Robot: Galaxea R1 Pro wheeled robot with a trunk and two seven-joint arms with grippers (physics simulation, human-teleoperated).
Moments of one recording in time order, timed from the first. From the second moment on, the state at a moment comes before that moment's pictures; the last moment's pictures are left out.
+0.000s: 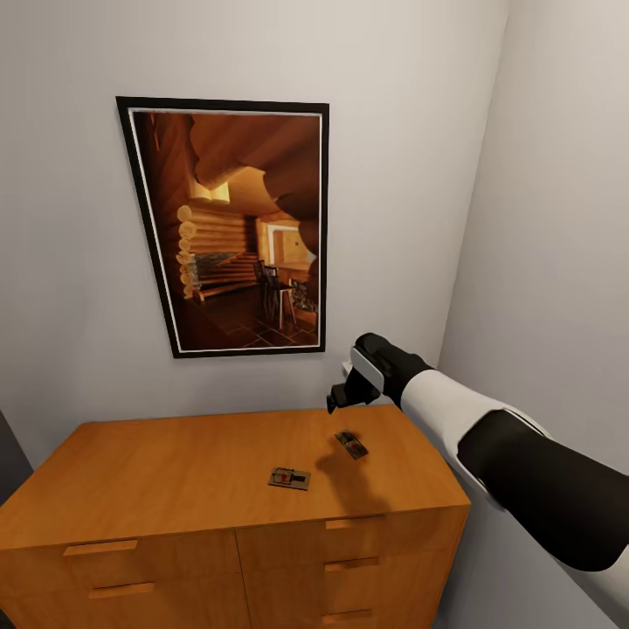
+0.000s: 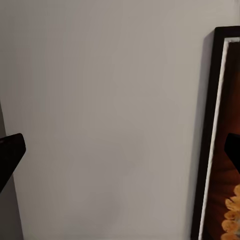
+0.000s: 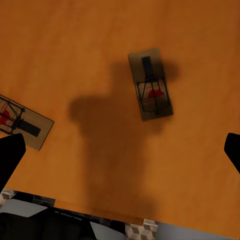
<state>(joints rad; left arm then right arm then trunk) -1.75 0.84 -0.58 -1.59 1.51 1.04 1.12 -1.34 0.17 0.74 -0.23 -0.66 1.05 -0.02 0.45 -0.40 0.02</state>
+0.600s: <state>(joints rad) -1.75 0.85 -0.58 -1.59 1.51 1.04 1.11 -1.34 0.17 0.73 -0.23 -0.66 1.05 -0.02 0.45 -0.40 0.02</state>
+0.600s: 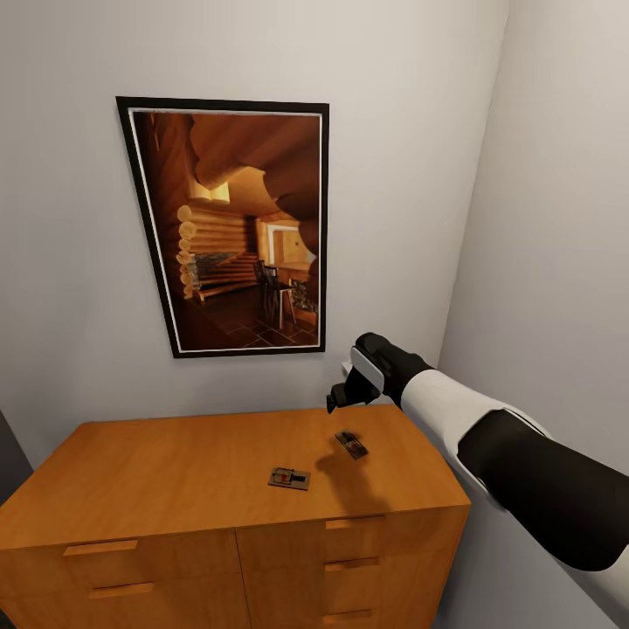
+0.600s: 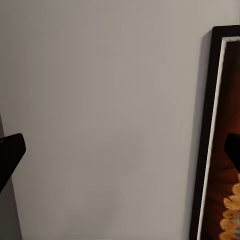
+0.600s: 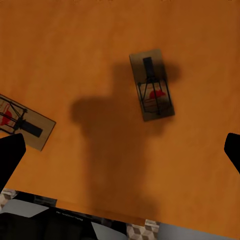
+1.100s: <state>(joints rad) -1.75 0.85 -0.58 -1.59 1.51 1.04 1.11 -1.34 0.17 0.73 -0.23 -0.67 1.05 -0.02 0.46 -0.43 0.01</state>
